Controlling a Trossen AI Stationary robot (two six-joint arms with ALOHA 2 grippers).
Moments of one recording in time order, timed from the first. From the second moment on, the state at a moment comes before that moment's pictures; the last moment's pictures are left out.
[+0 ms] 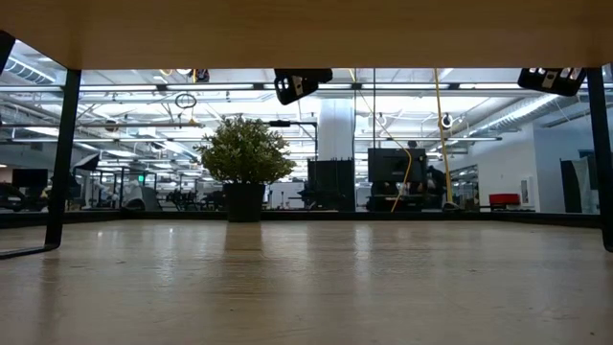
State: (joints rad) left arm 0.02 1.83 1.52 -0.64 0.47 -0.10; right arm 0.41 0.99 0.74 -0.56 -0.03 0.88
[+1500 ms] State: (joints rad) left arm 0.04 1.46 1.52 -0.47 0.18 -0.16; right arm 0.30 0.99 0.74 -0.14 0.44 0.53
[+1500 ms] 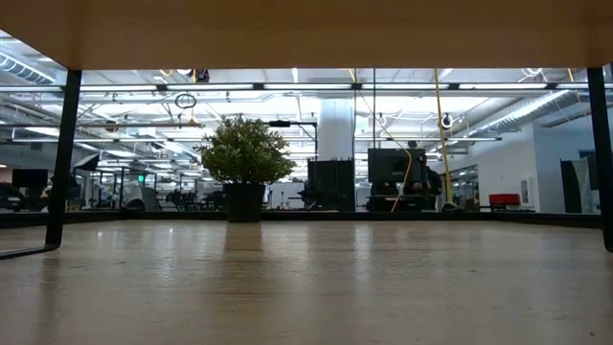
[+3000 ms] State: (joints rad) left arm -0.04 1.84 1.52 -0.44 0.62 -0.14; right arm 0.29 0.99 0.74 -0.18 0.49 0.64
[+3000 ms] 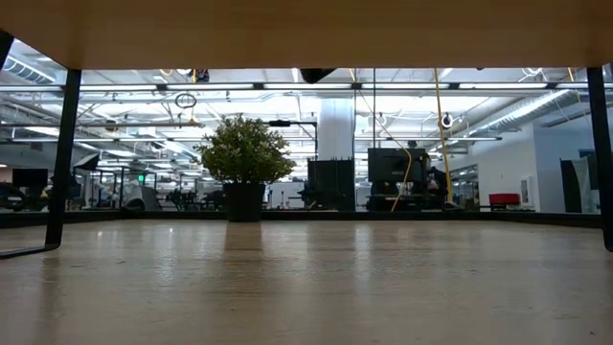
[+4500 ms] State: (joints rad) left arm -0.07 1.84 1.52 -0.47 0.66 -0.16; right arm 0.29 0.99 0.74 -0.18 0.47 0.62
